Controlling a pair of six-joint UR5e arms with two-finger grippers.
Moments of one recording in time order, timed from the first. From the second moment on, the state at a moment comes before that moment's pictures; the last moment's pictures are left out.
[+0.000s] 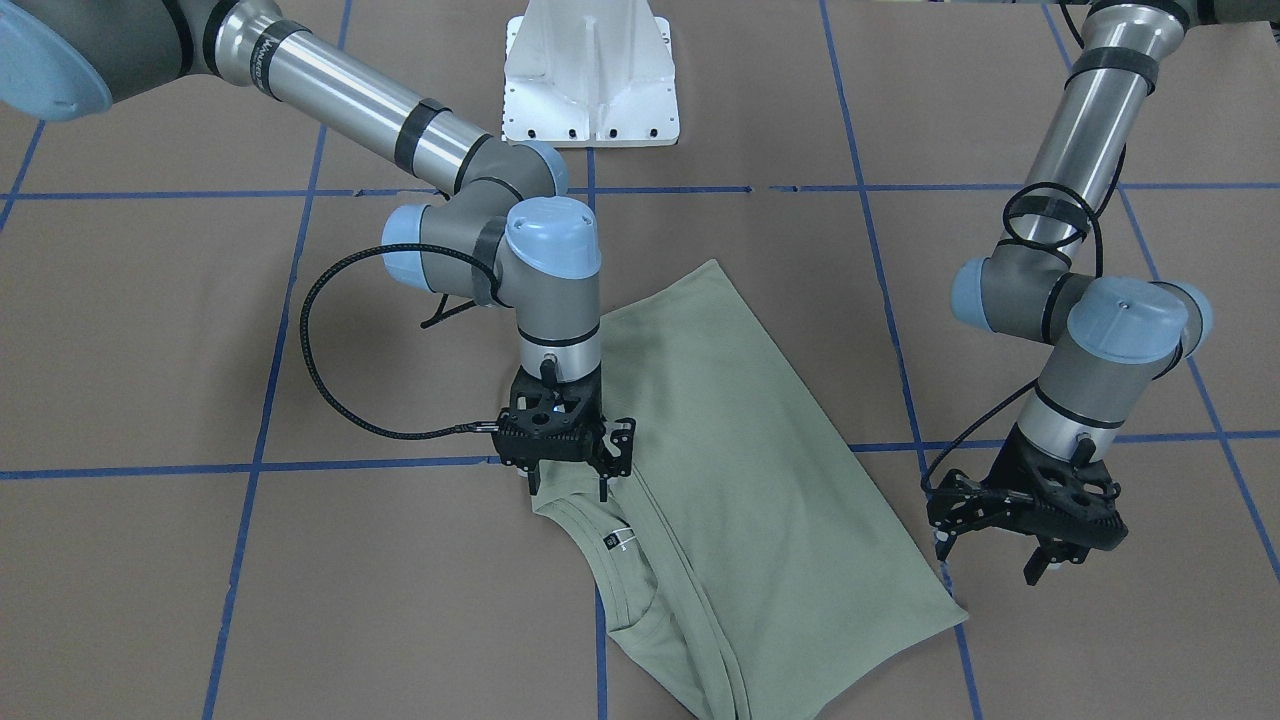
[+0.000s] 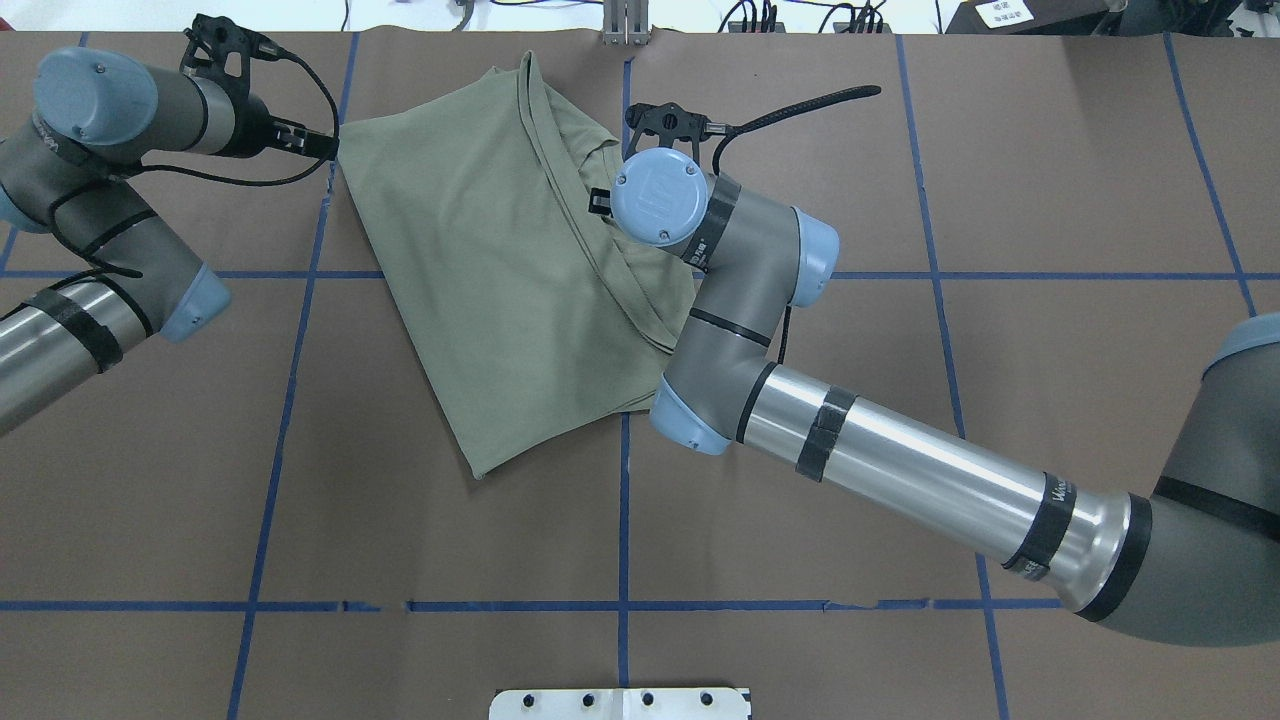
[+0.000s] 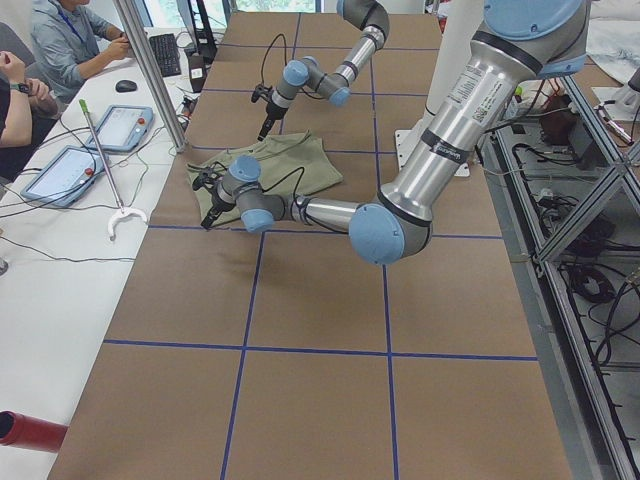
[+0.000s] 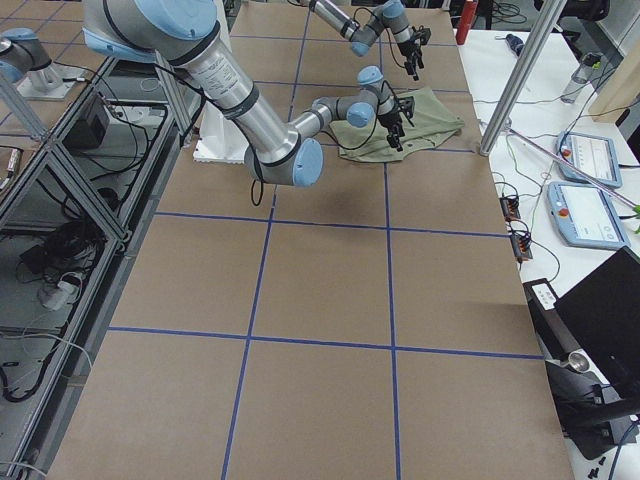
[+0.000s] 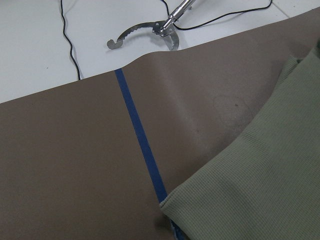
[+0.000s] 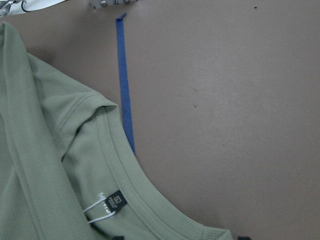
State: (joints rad) left arm -0.96 -2.13 -1.06 -2.56 -1.82 -0.65; right arm 0.59 -0.63 1.10 -1.15 1.48 1.34
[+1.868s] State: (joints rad) left arm -0.96 -2.13 -1.06 -2.56 -1.82 -0.65; right arm 0.52 -0.89 1.47 -1.23 1.45 1.35
